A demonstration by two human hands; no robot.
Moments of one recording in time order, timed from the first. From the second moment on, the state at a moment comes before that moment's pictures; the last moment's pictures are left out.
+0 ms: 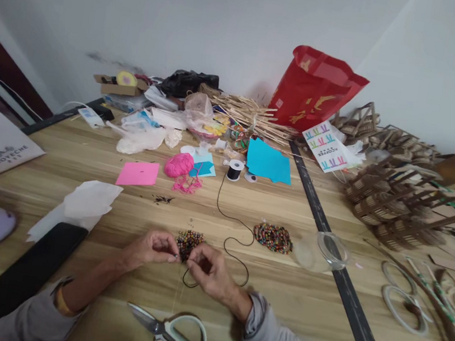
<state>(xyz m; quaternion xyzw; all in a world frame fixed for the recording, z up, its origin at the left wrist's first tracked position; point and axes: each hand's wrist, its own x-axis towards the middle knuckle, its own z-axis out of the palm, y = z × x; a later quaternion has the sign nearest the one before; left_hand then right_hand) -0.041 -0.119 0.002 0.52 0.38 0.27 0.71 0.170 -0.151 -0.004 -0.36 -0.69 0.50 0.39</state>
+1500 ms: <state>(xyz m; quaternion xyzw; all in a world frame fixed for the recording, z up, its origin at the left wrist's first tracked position) -0.040 -0.121 -0.006 0.57 0.36 0.25 0.69 0.170 -0.151 -0.006 -0.30 -0.84 0.26 0.36</state>
